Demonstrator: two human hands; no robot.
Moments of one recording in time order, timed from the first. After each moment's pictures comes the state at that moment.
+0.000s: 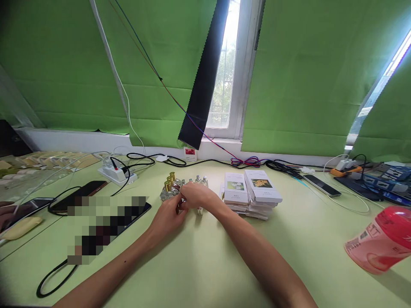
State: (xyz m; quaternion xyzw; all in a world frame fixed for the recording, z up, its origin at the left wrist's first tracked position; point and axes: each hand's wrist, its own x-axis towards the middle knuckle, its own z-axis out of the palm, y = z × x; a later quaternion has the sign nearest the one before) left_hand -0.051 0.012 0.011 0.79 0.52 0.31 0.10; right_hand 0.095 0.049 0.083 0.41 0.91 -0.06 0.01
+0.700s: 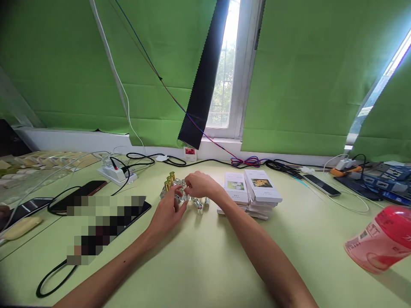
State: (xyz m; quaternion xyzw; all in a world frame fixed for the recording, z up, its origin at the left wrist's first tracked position) left_hand -0.052 0.013 0.010 0.76 0.52 0.38 0.11; right_hand 0.114 0.056 0.099 0.47 0.88 -0.05 -0.09
